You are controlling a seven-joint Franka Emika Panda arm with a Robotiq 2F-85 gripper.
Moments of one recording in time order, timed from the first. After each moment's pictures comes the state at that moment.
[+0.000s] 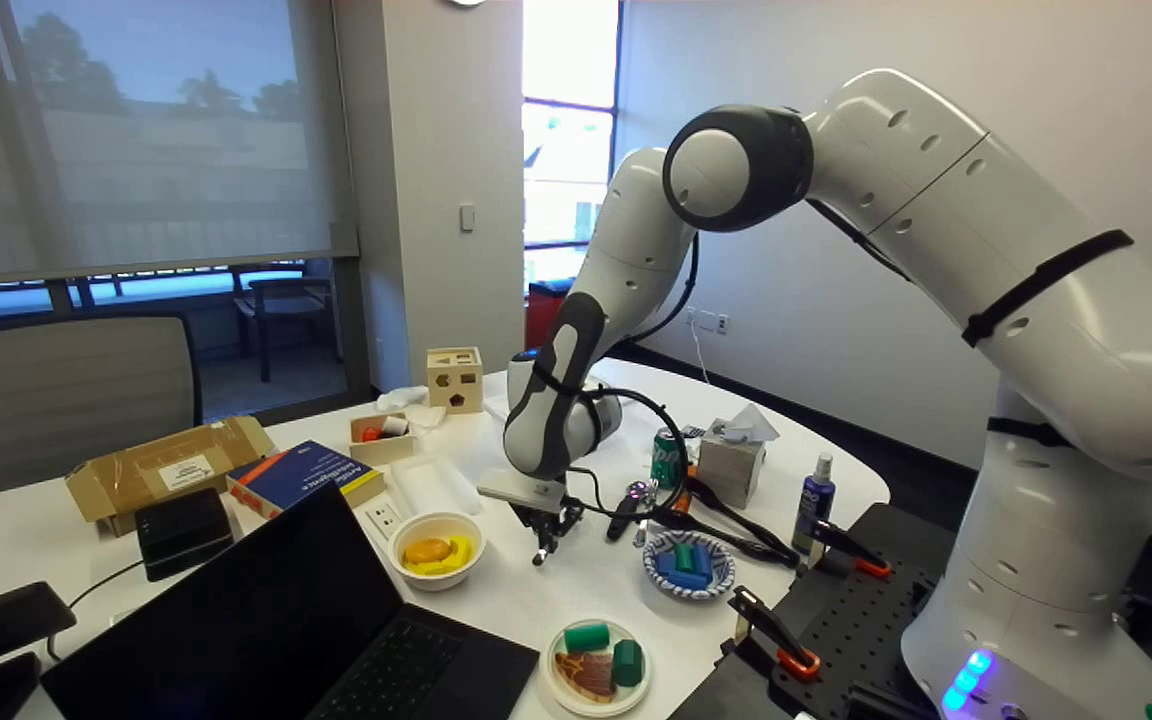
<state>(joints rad) 0.28 0.89 -0.12 -1.94 0.09 2.78 1.27</state>
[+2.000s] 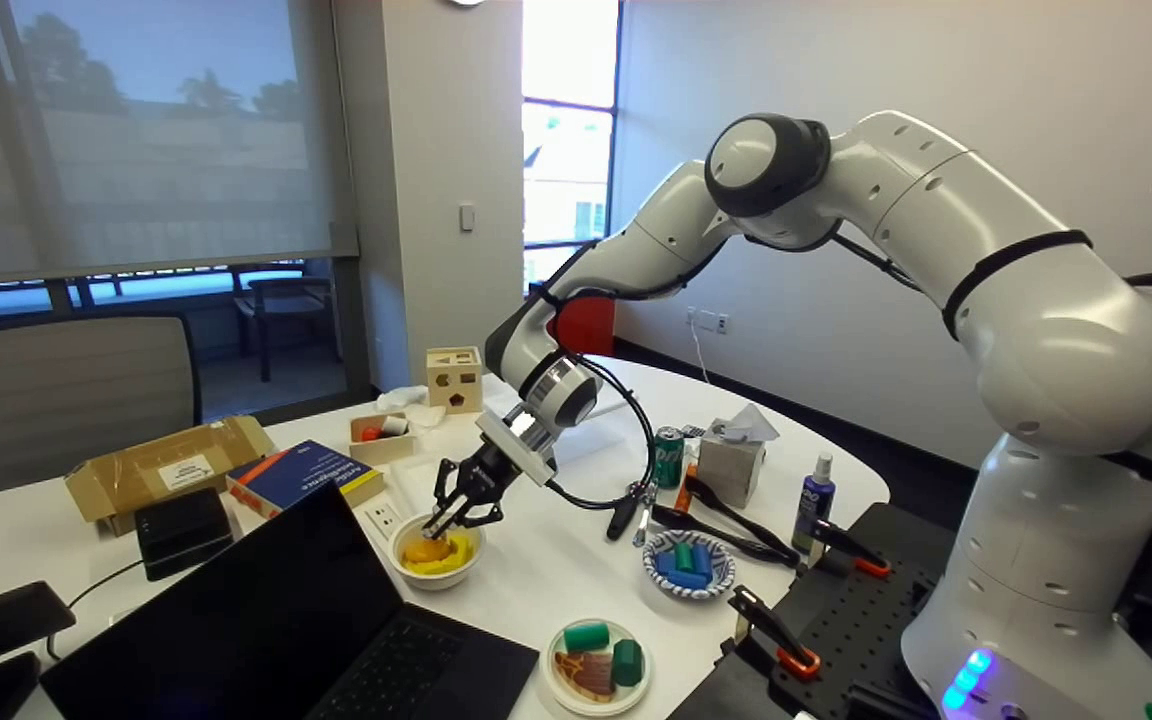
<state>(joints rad) -0.22 1.00 0.42 -1.74 1.15 2.49 -0.11</state>
